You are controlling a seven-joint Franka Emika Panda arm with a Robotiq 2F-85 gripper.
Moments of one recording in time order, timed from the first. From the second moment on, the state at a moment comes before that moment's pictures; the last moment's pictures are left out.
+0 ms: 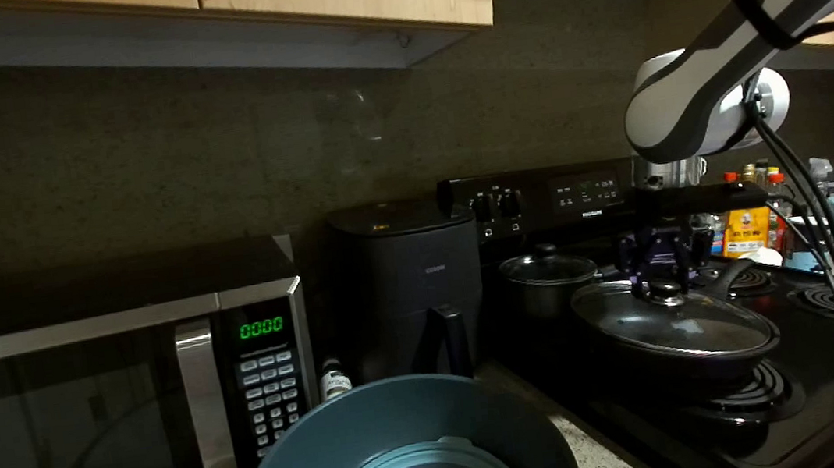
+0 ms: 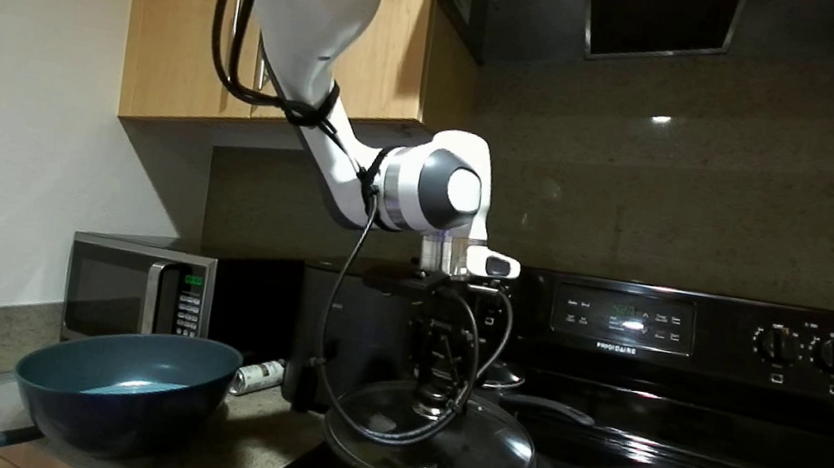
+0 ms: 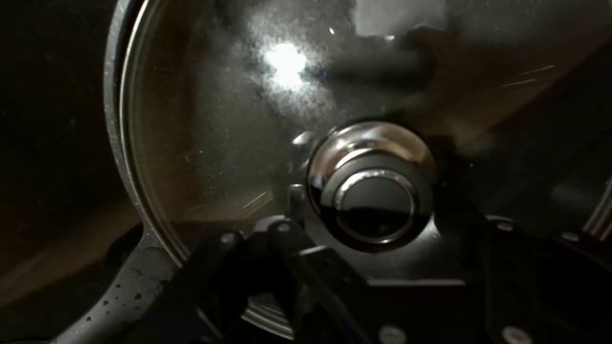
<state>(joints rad) -0.09 0.12 -0.12 -2.13 -0.05 2.30 0.35</state>
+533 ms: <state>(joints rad) -0.08 0.12 -0.13 -2.11 -0.06 2.25 0.37</state>
